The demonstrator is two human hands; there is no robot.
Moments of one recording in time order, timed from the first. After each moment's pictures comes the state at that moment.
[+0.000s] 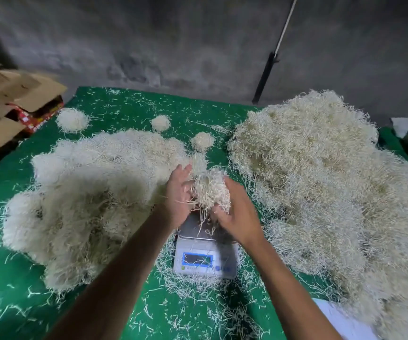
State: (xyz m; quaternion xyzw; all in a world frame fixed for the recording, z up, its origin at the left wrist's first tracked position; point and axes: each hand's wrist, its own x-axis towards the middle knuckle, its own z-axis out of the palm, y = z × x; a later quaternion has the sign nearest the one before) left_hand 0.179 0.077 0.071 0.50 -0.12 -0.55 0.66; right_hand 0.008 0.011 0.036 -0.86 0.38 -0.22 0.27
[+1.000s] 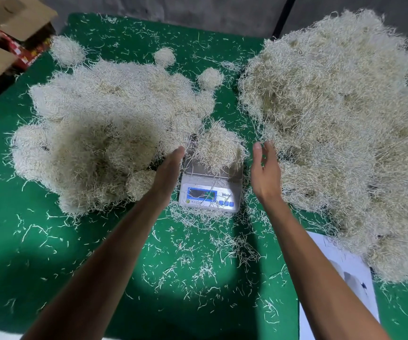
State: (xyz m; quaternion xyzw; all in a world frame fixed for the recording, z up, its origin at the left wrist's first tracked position) left_hand 0.152 0.157 -0.021 0.72 -0.18 -0.42 0.53; right_hand -0.043 0.031 -0.016 -0.69 0.55 -0.29 0.36
